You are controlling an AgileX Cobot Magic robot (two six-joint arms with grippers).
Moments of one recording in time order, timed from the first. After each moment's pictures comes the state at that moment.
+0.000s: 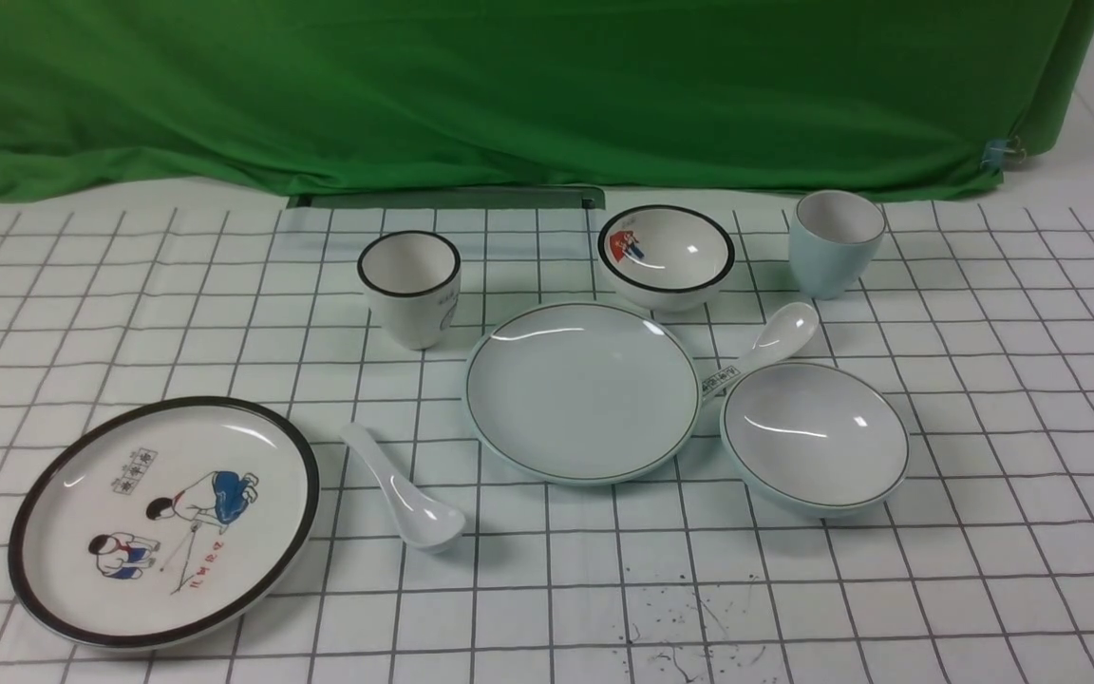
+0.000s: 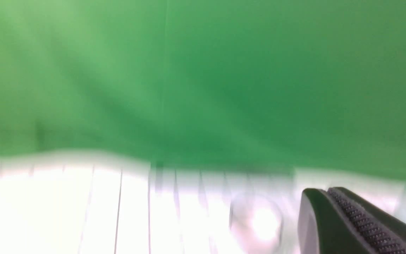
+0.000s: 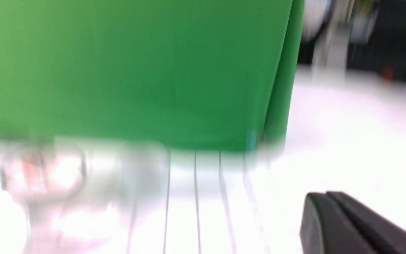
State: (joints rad) right arm -0.02 0.73 -0.54 0.00 0.13 -0.07; left arm -0.09 0.81 -0.82 -0.07 0.27 -0.14
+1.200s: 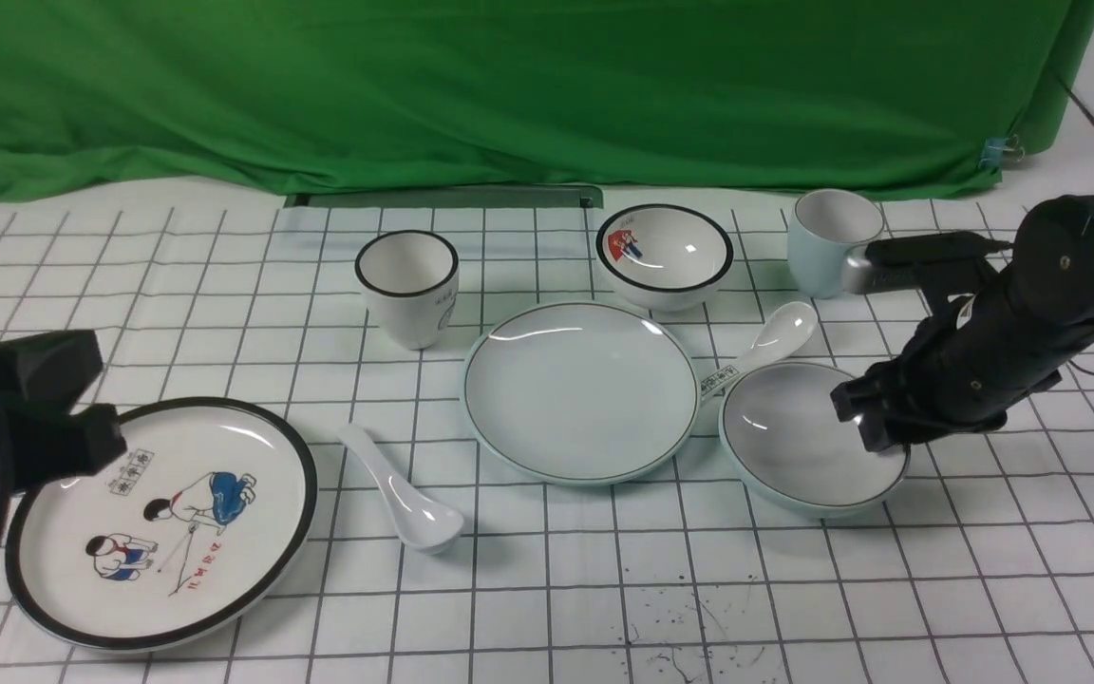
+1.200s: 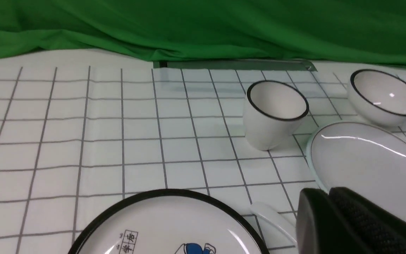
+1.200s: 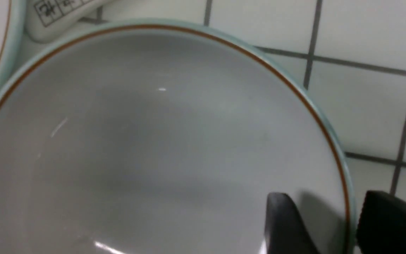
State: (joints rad) right arm 0.22 1.84 -1.18 0.15 0.55 -0.09; left arm -0.09 0.77 -0.51 -0.29 0.18 0.15
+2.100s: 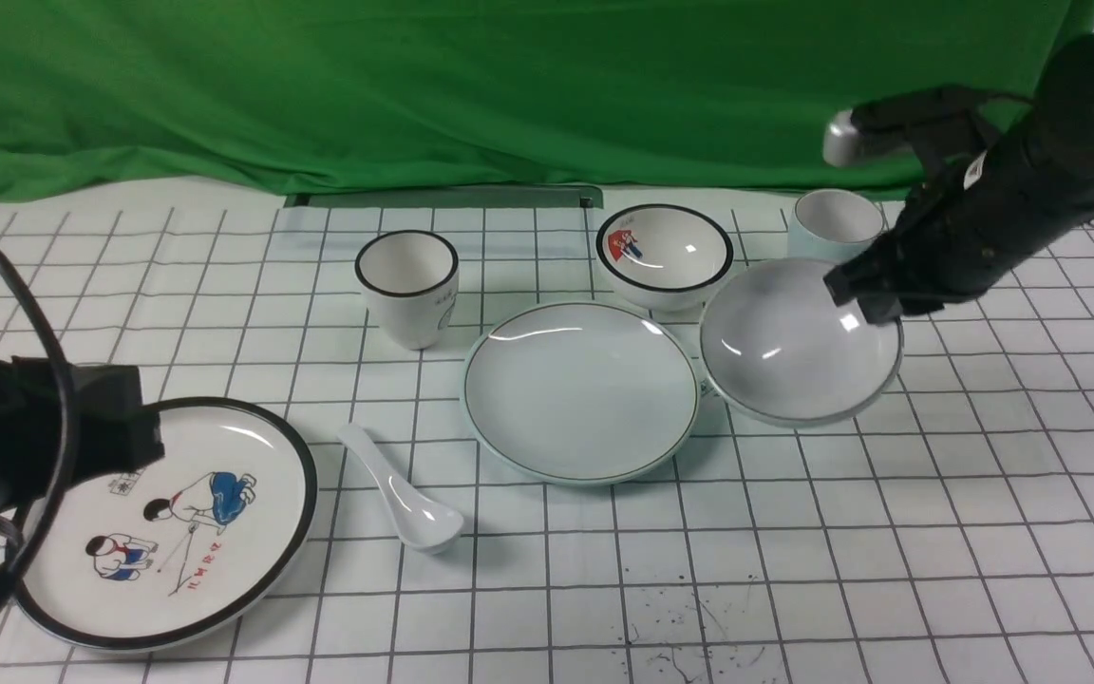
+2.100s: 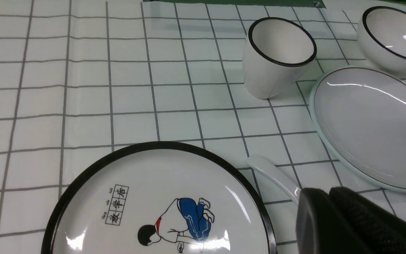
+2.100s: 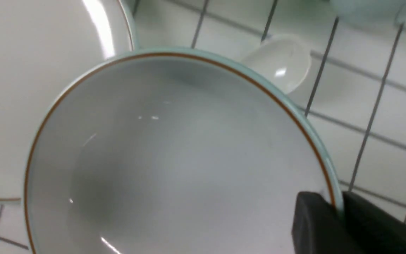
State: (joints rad) right arm 0.27 1.78 -1.47 0.15 0.74 -0.21; left arm -0.09 0.87 -0.58 -0.29 0.31 0.15
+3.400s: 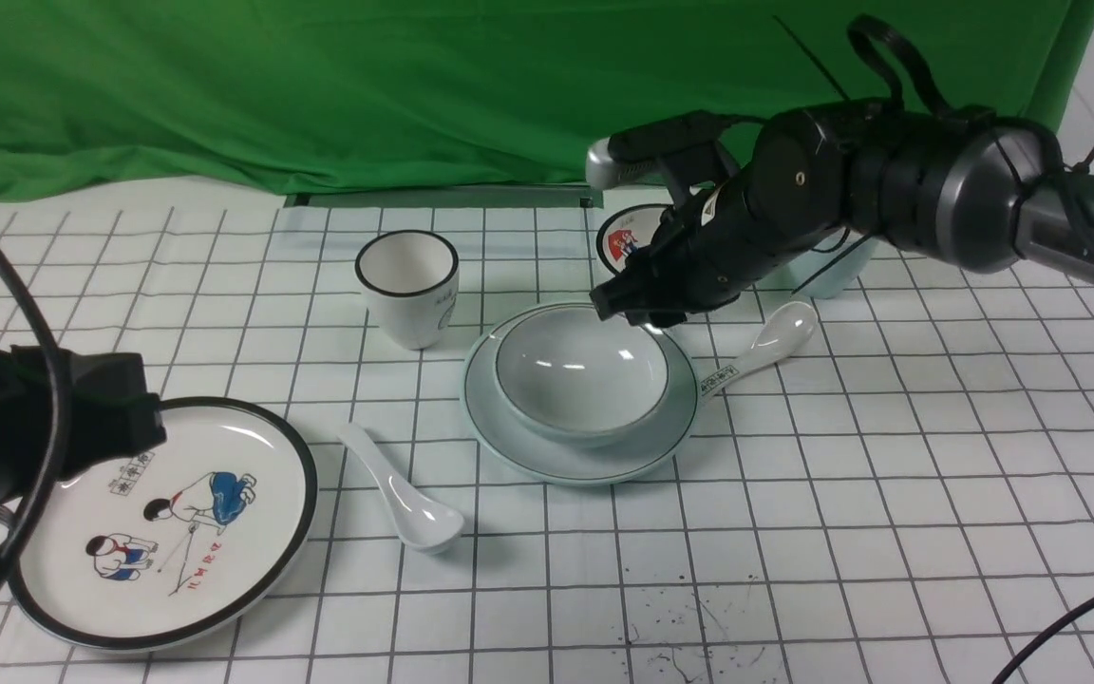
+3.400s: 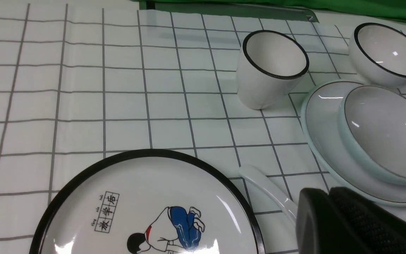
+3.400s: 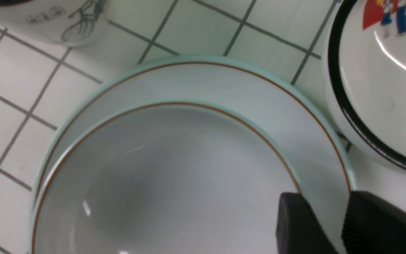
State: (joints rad) right arm 0.47 2.06 -1.67 0.21 0.57 -0.16; left arm -0.09 0.87 -0.59 -0.33 0.29 0.15
